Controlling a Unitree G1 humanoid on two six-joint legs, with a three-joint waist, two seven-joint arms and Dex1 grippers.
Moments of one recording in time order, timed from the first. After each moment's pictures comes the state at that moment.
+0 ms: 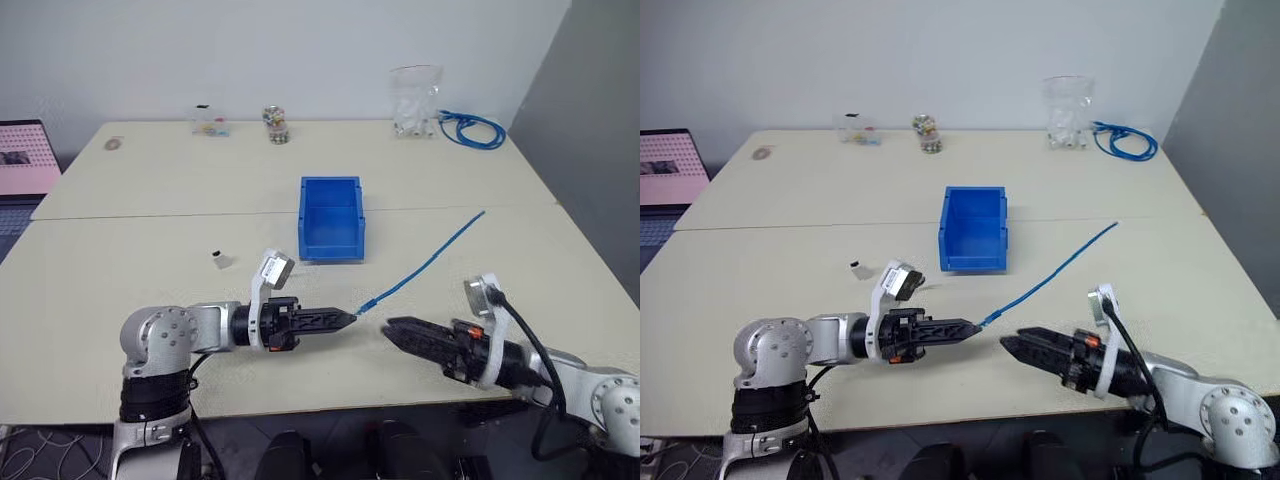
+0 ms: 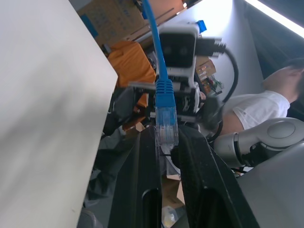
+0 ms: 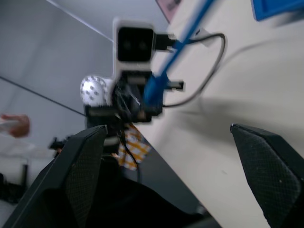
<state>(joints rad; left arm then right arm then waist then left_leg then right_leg) -0.37 0.33 0.25 -0.23 -1.00 1.59 -0.94 -0.07 -0.52 -0.12 -0.49 1.73 1.07 0.15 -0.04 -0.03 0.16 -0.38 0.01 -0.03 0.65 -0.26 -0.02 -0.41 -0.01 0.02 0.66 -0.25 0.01</state>
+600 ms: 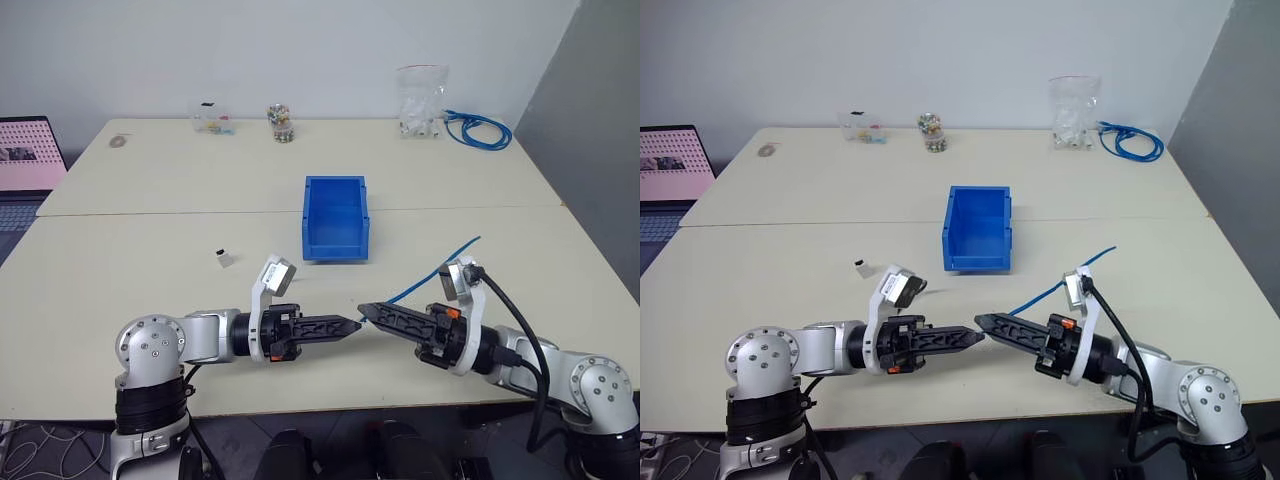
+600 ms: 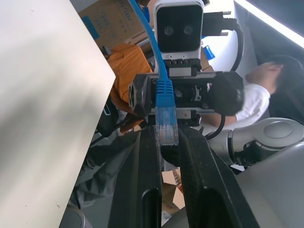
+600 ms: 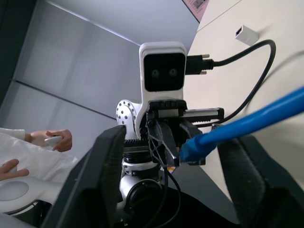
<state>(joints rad) -0.34 0.33 0.28 -0.23 -1.23 1.61 -0.71 -0.13 -0.56 0.02 -0.47 1.90 0.94 0.02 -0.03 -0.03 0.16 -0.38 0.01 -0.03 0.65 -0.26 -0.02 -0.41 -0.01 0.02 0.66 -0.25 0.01</state>
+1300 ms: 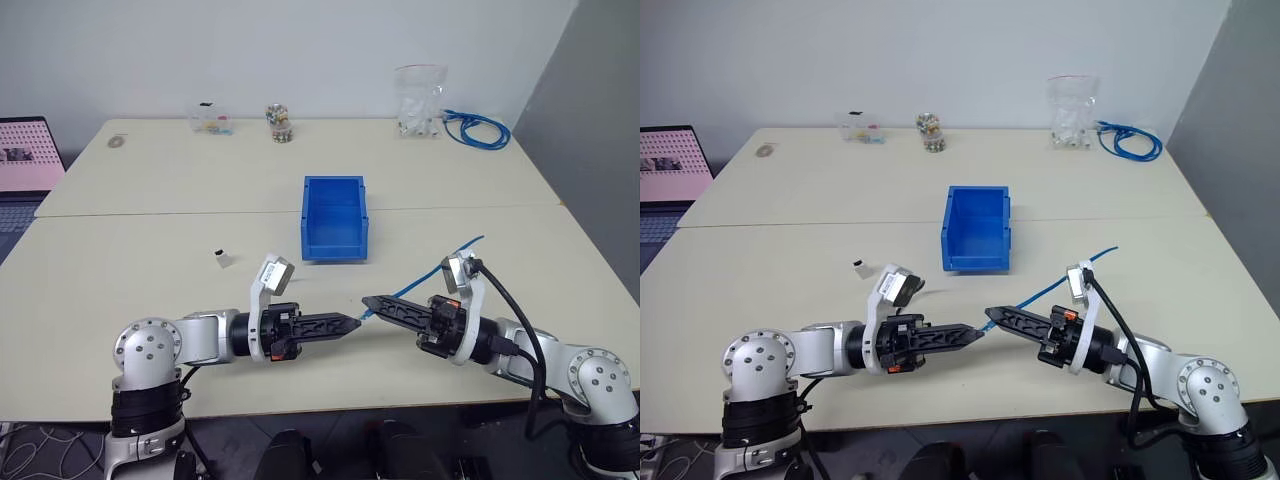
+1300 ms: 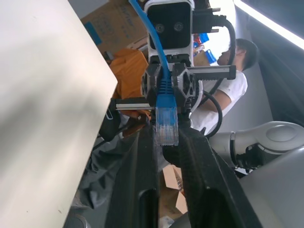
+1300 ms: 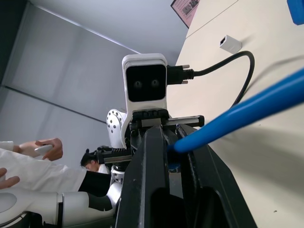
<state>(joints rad) -0.32 0.39 0.26 -0.23 -1.32 1.54 -0.65 -0.18 -0.58 0.04 -0.42 1.89 0.93 0.02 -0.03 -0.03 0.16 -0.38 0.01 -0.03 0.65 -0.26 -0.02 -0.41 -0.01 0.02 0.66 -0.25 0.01</state>
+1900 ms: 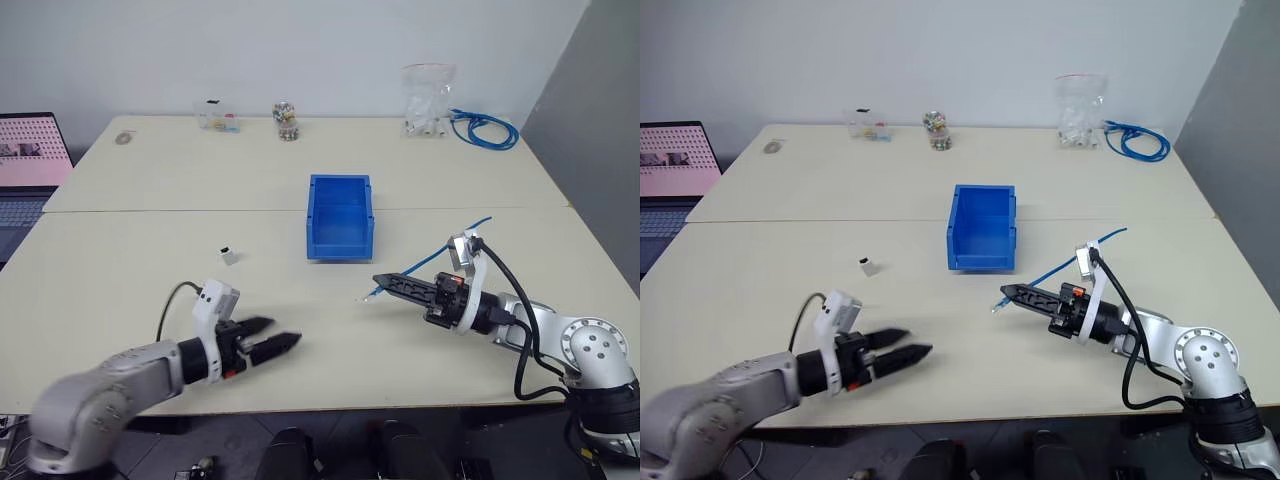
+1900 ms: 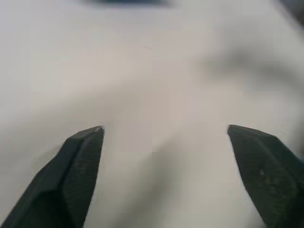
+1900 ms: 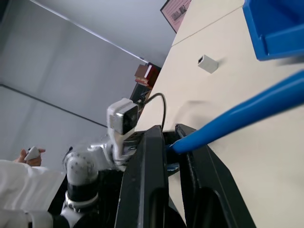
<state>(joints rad) 0.05 0.50 0.15 -0.55 -0.62 0.93 -0.27 -0.31 -0.59 0.02 -0.22 1.70 0.97 0.19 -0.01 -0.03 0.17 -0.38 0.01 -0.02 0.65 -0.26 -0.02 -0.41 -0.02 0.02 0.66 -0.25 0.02</state>
